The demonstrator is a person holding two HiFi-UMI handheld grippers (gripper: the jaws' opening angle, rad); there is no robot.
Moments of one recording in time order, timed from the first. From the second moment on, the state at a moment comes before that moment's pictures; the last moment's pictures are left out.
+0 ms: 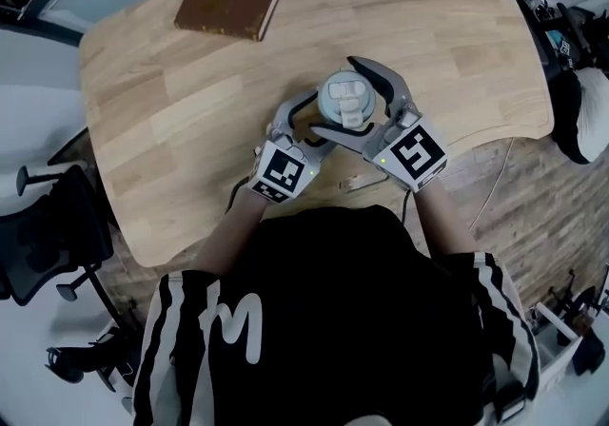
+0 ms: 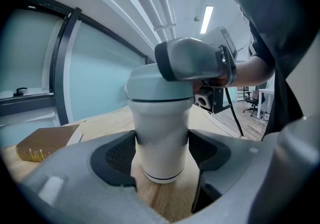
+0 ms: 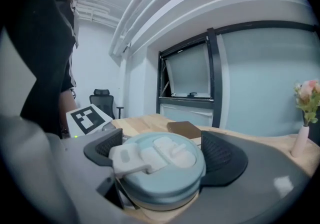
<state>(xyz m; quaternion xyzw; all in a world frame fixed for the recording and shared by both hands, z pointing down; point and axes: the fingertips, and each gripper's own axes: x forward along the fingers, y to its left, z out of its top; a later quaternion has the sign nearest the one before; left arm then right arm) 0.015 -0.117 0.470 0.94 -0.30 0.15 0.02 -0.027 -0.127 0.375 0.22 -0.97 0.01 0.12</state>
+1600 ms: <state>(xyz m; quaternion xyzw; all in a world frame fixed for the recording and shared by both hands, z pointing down) -0.026 -0.111 0.422 0.94 -0.33 0.12 0.00 -0.010 -0.125 0.347 0.32 -0.95 0.04 0.06</state>
